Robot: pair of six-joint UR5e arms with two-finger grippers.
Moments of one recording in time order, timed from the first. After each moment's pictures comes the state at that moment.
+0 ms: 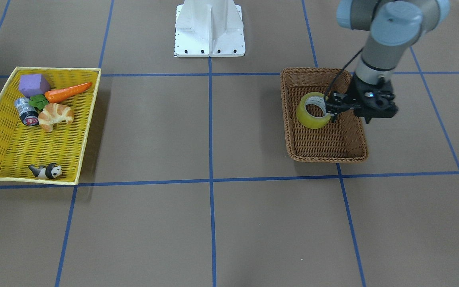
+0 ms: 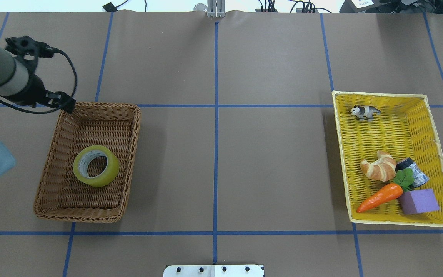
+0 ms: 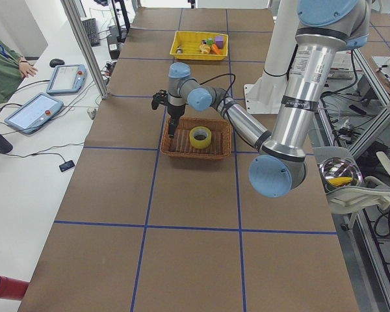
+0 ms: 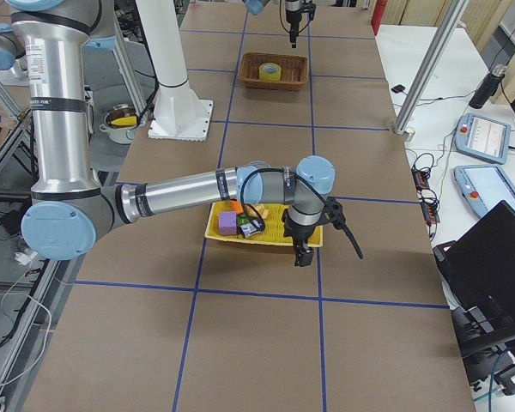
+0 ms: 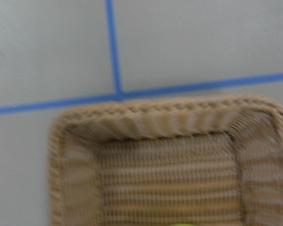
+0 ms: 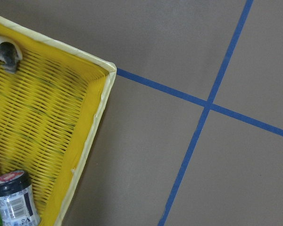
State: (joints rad) left arm -0.98 -1.79 -1.94 -1.55 -2.03 -0.64; right arm 1.46 -1.56 1.78 -1.77 2.28 -0.24
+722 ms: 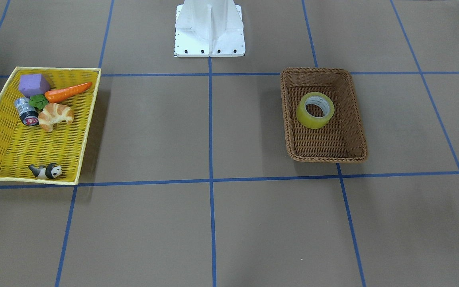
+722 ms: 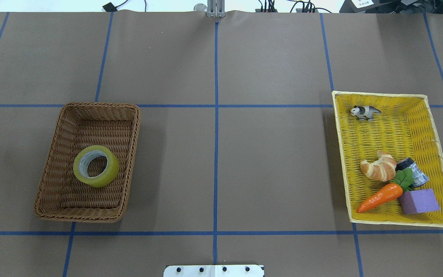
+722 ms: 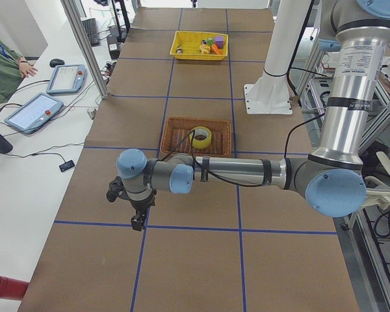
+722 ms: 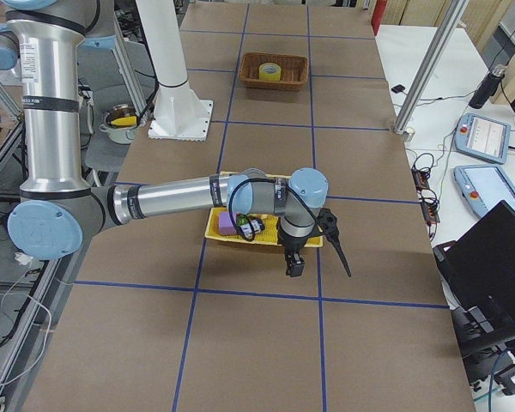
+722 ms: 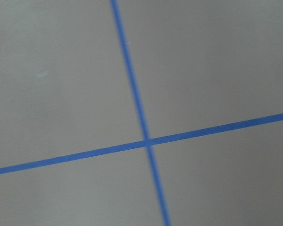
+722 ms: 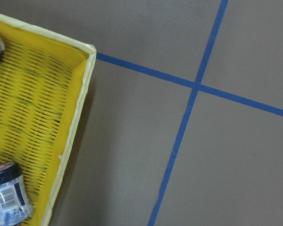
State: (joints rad) left arm -1.52 -1.70 -1.41 -1.69 -2.28 0.11; right arm 1.50 -1.59 1.77 -1.77 2.31 -0.23
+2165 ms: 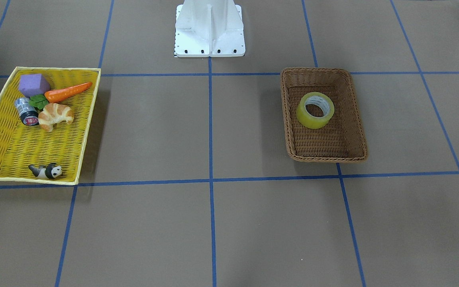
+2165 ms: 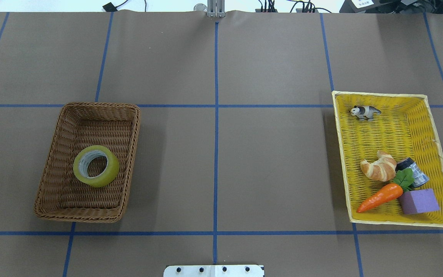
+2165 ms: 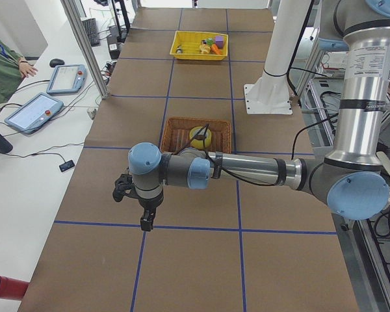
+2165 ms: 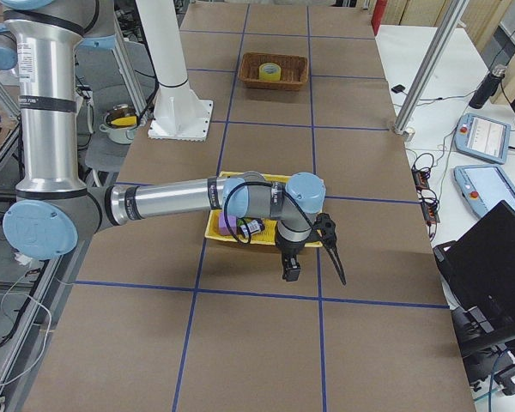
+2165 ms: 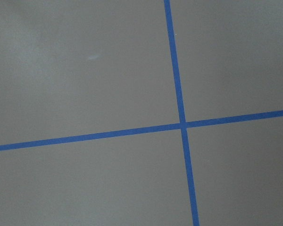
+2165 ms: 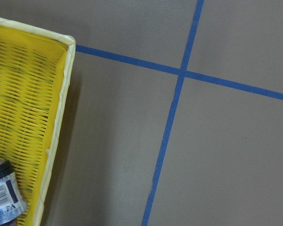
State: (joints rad) left arm -1.58 -1.62 -1.60 -1.58 -2.28 0.07; right arm 1.52 -1.60 1.76 -1.78 2.31 -0.21
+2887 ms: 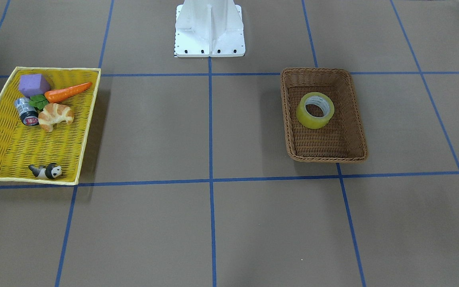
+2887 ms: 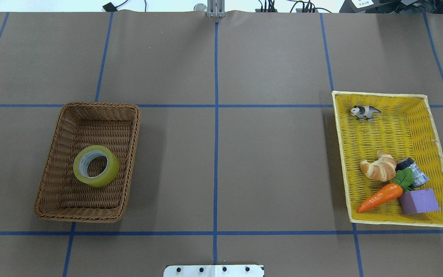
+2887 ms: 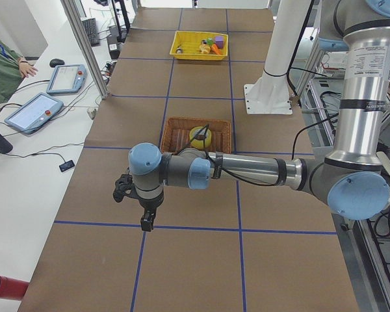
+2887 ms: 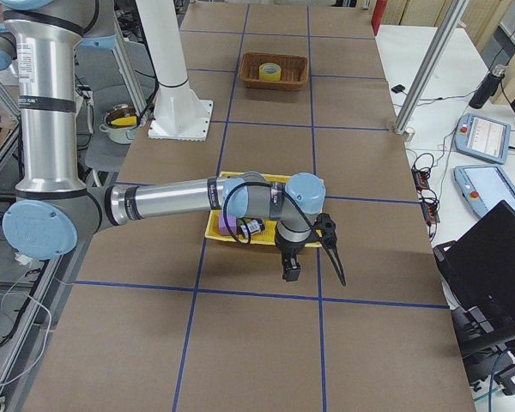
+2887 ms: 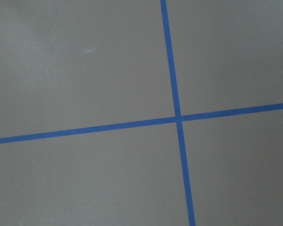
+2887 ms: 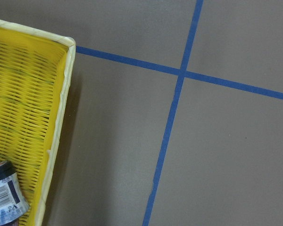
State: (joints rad) left arm -1.58 -1.62 -1.60 -1.58 -2.28 0.07; right arm 1.52 -1.60 1.76 -1.78 2.32 -0.22
